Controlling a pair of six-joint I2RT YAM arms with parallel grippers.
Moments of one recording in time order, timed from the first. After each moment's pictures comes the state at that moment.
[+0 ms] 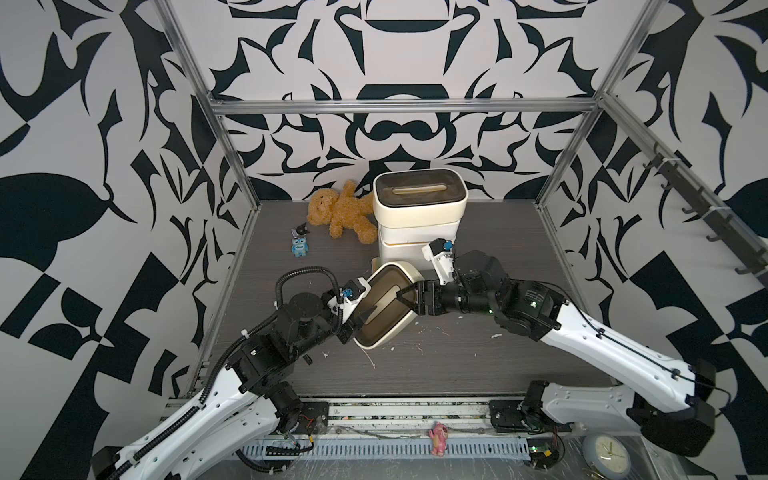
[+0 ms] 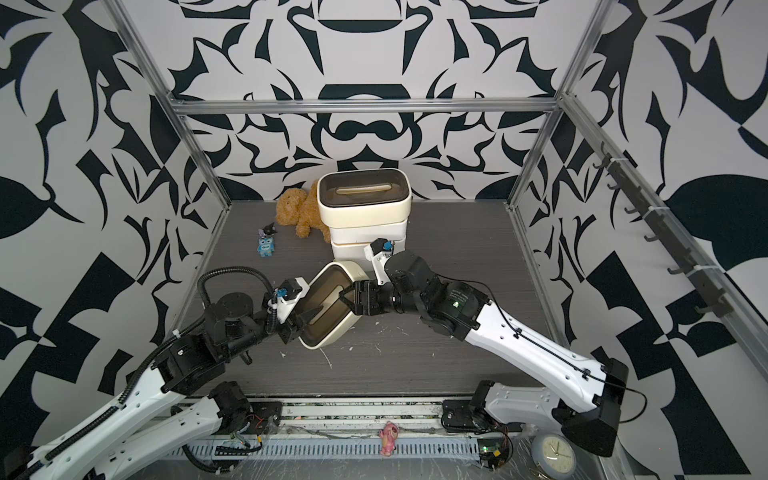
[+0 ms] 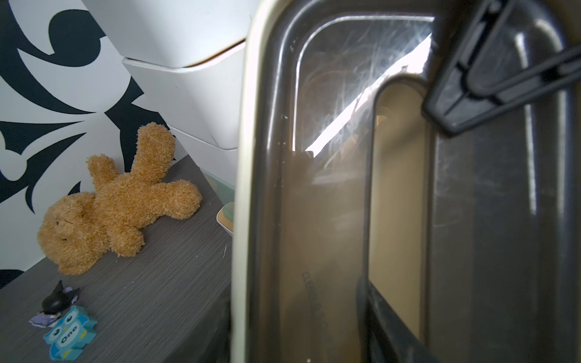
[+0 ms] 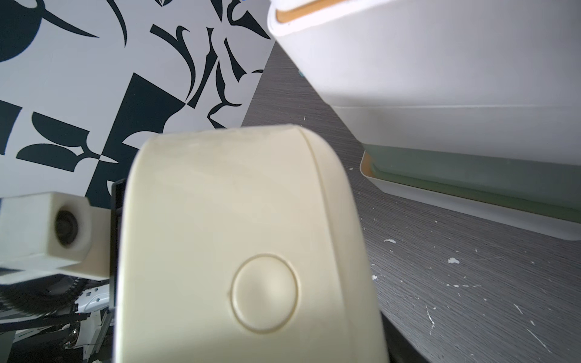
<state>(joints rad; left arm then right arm) -0.84 0.64 0.71 -0.41 -0.02 0.18 0.95 1.16 1.20 -0.59 -0.18 0.76</state>
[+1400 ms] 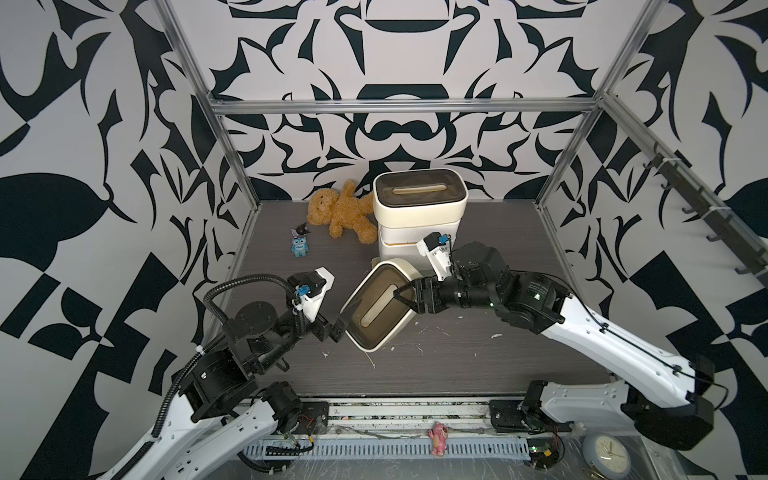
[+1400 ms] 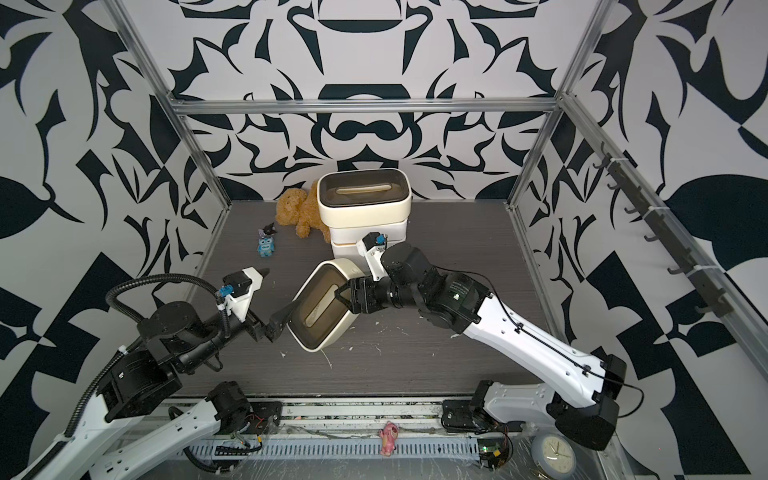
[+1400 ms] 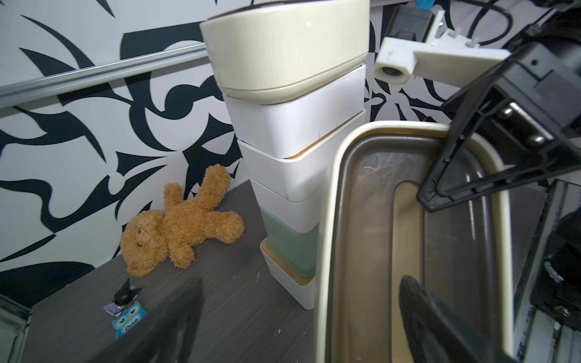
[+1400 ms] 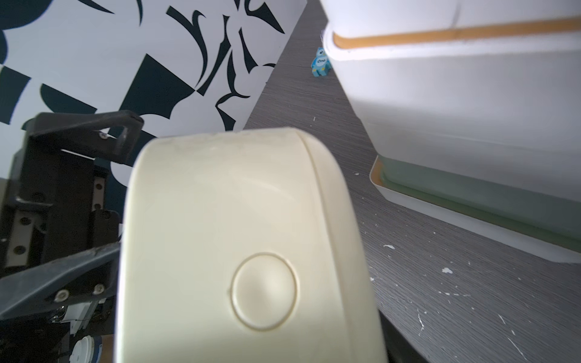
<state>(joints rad) -0.84 0.49 0.88 -0.52 -0.16 0.12 0.96 1.21 1.36 -0.68 -0.21 0.66</state>
